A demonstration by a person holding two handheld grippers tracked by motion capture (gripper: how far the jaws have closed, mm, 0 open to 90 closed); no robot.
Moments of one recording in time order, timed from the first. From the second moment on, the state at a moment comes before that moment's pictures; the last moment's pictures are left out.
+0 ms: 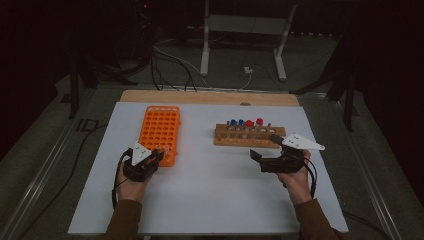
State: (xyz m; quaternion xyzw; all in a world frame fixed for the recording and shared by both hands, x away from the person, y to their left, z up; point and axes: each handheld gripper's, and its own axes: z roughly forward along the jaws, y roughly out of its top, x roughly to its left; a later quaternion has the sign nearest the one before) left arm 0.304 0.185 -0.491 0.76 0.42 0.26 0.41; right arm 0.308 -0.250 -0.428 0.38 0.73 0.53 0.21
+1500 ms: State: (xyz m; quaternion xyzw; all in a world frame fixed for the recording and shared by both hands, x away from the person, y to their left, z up) left arm 0.281 0.185 -0.474 0.70 0.45 0.26 0.49; right arm 0.385 -0.258 -0.433 0.46 0.72 0.46 0.25
